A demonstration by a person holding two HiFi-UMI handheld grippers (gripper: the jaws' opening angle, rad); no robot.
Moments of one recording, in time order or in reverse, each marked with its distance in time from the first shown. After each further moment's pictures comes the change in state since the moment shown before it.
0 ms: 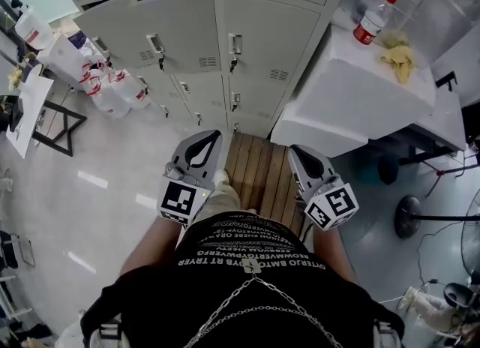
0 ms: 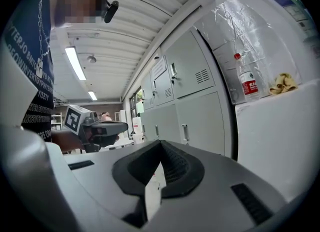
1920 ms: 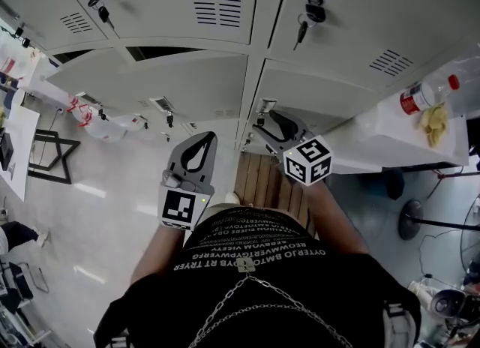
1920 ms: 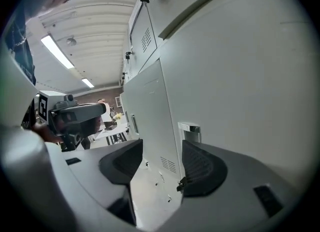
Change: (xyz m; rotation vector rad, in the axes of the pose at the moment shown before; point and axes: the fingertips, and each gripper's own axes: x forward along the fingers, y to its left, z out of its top) left arm 0.140 0.251 -0.021 -0.023 -0.013 0.004; right arm 0.364 -0.100 -0.008 0.026 0.249 0.058
